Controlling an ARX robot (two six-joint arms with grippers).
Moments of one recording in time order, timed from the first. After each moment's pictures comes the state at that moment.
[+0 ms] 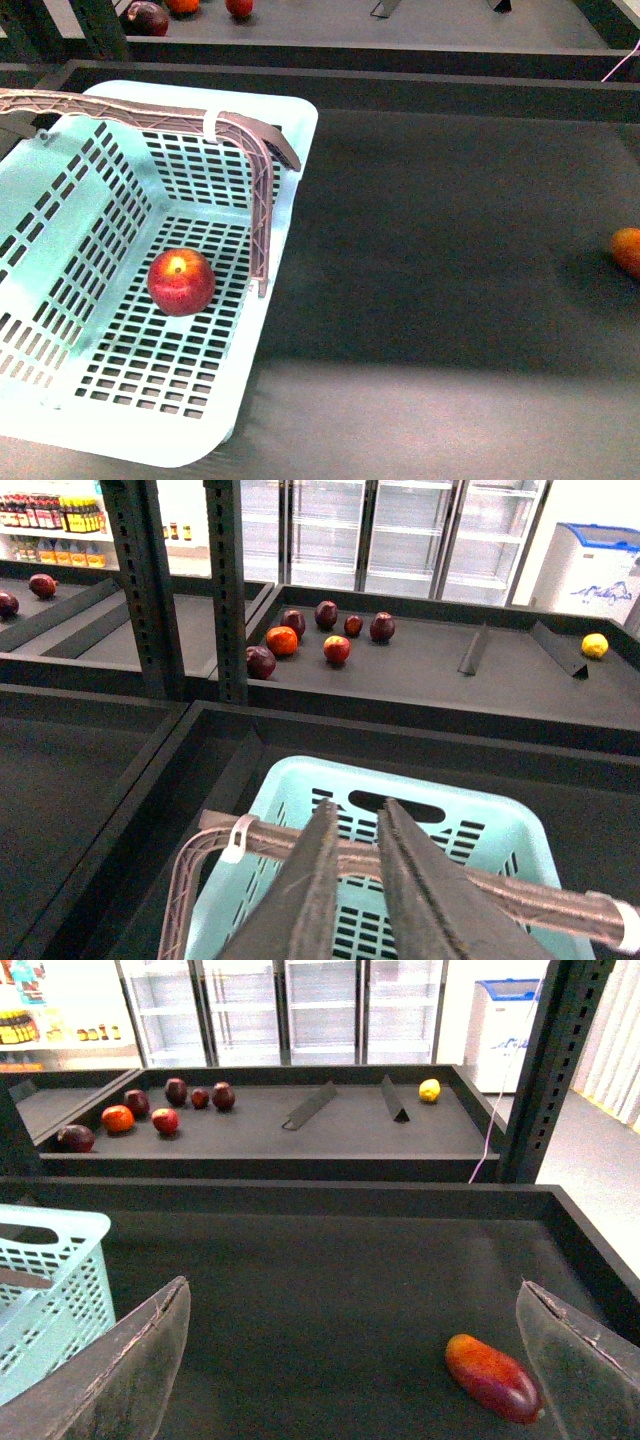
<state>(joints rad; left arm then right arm) -0.18 1.04 0.18 0.86 -0.17 -0.05 0.00 0.01 0.02 0.00 0.00 0.00</state>
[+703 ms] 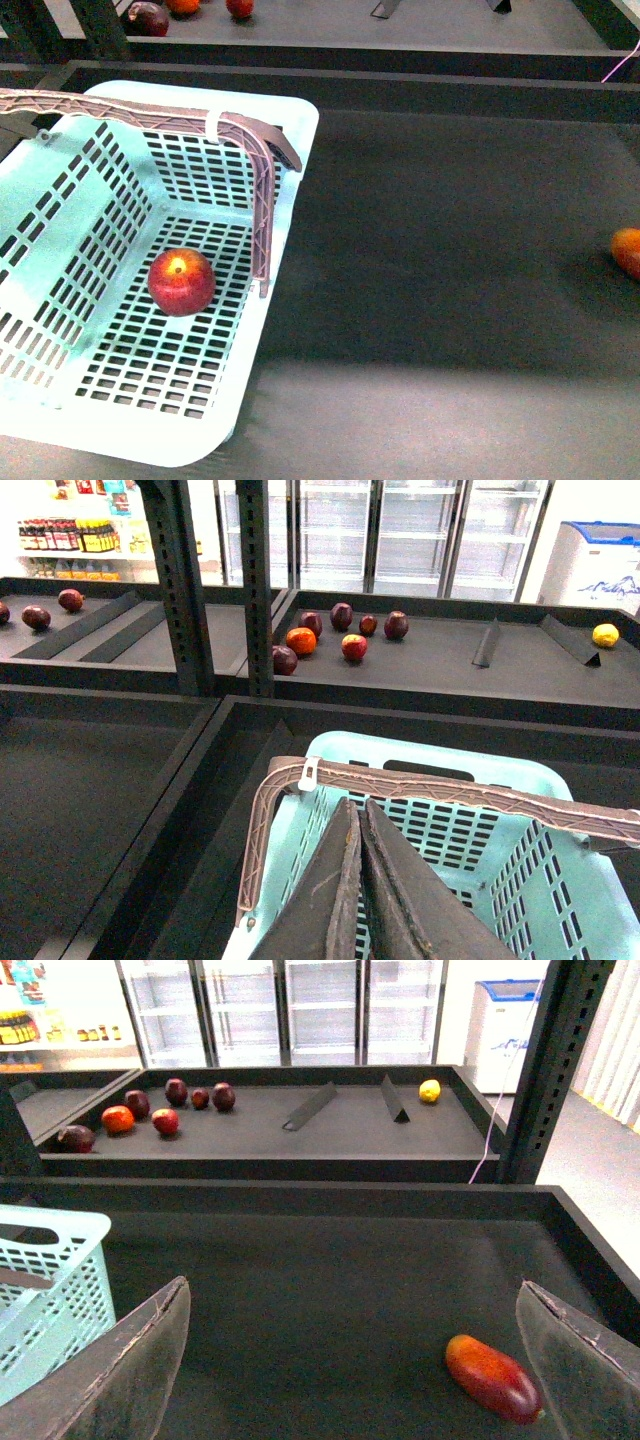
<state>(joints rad) 0.00 0.57 0.02 0.56 0.00 -0.01 0.00 0.01 0.02 0.00 0.00 0.00</state>
